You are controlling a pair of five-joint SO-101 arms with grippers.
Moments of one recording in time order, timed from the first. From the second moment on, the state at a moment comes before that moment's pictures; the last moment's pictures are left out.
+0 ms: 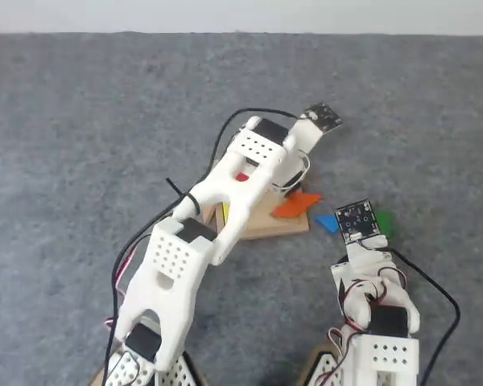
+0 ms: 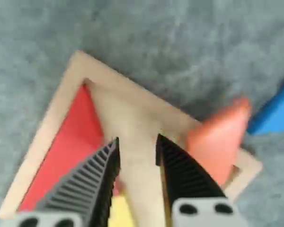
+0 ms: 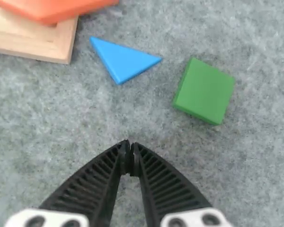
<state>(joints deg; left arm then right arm) 25.1 45.4 -29.9 79.7 -12.4 1.0 -95.8 96.0 63.1 20.9</state>
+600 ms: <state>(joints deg) 33.1 45.5 -46.5 98.1 -10.6 1.0 -95.8 96.0 63.1 20.9</state>
